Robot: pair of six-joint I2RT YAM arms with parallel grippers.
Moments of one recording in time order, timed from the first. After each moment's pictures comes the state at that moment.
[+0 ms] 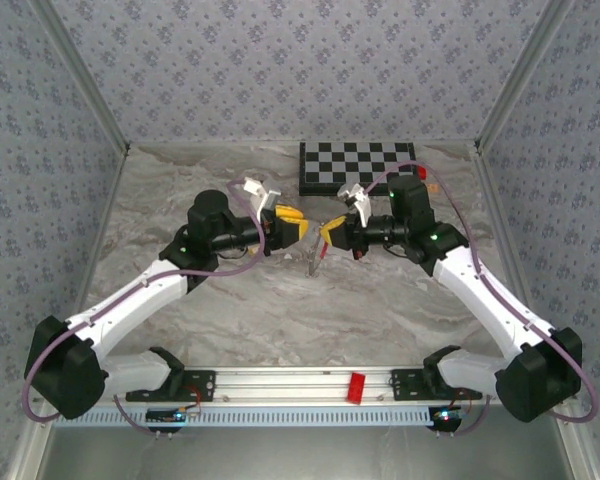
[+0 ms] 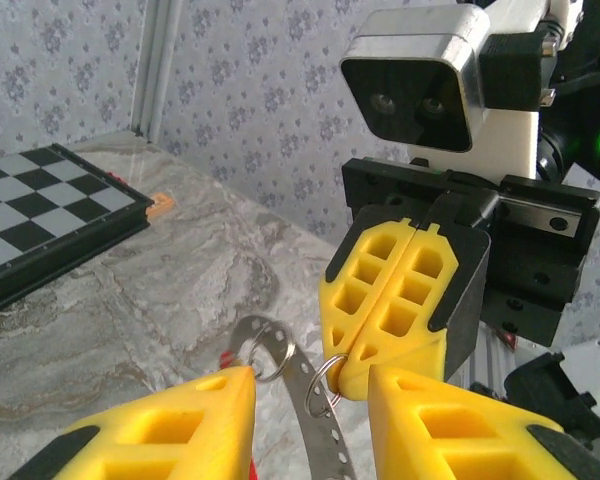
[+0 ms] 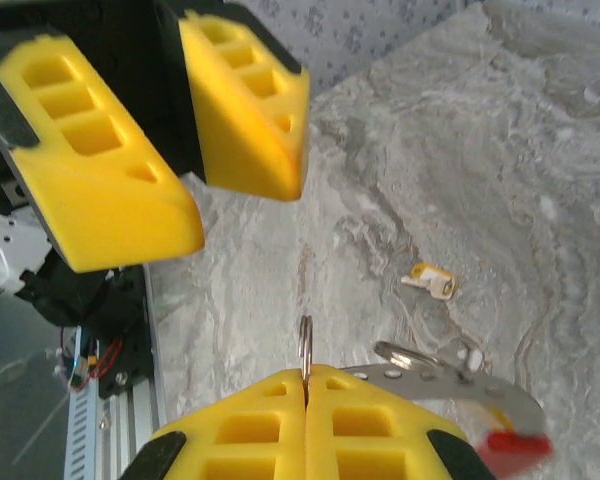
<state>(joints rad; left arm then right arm) -0.64 1.20 0.88 0.18 0.63 -0.30 0.45 1.19 1.02 -0.38 -0.81 -0.06</state>
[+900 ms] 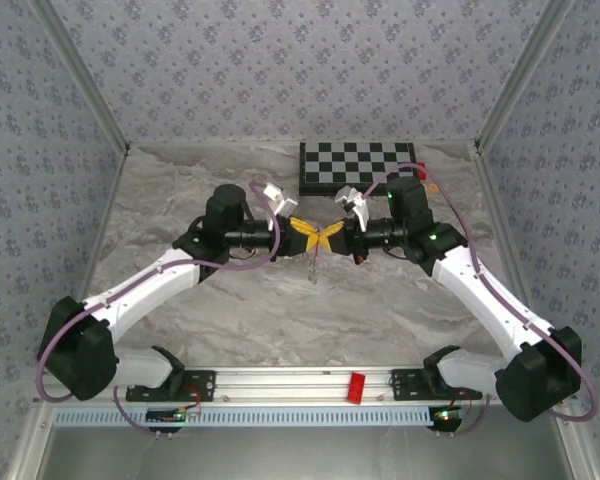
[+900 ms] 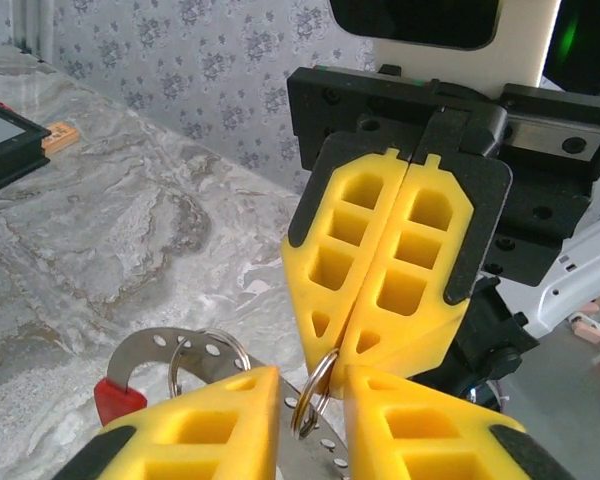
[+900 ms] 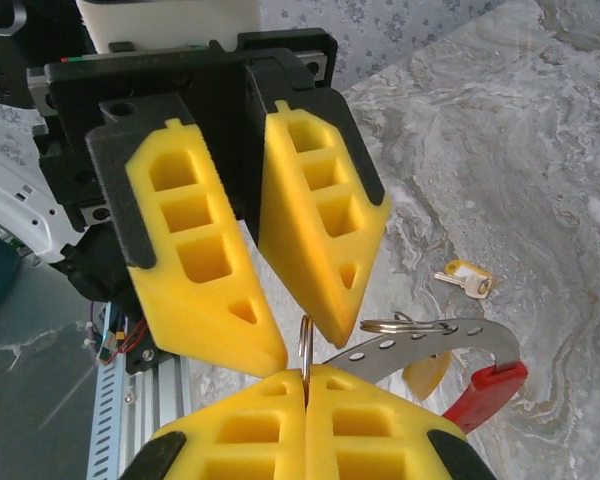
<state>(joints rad) -0.65 1.31 0.94 0.09 0.81 -0.24 0.46 1.19 1.02 -0.39 -0.88 -0.09</state>
